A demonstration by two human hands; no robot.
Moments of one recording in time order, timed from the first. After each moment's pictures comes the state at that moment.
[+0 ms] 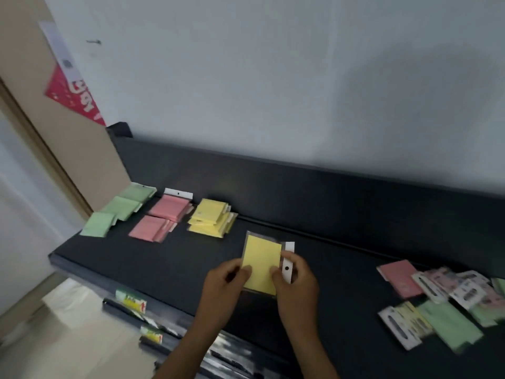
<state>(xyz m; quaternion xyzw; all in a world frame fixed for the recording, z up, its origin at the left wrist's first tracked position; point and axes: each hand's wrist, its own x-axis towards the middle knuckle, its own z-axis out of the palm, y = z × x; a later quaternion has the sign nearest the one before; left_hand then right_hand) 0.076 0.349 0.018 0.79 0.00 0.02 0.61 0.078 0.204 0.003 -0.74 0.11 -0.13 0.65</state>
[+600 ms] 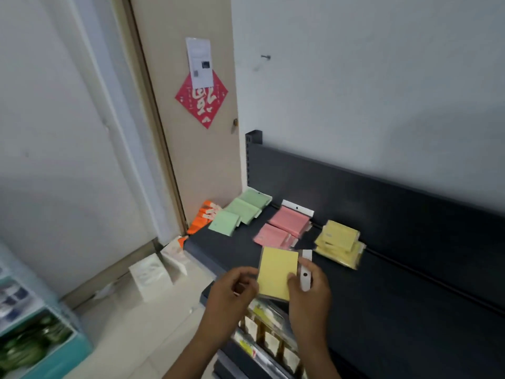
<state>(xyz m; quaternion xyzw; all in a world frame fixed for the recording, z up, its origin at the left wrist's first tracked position) 0.044 0.623 0.009 0.80 0.11 0.13 0.58 0.102 0.477 -0.001 -0.74 0.05 -0.10 0.66</state>
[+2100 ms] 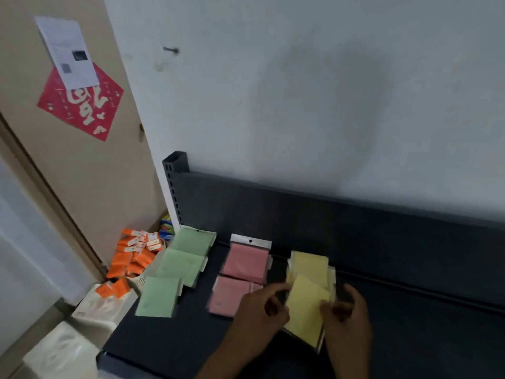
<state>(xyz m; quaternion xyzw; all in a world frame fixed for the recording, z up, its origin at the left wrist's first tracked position) 0.238 0.596 -0.002 0.82 -0.14 -0.06 0.55 0.210 0.423 -0.014 -0.72 0.30 -0.17 0.60</state>
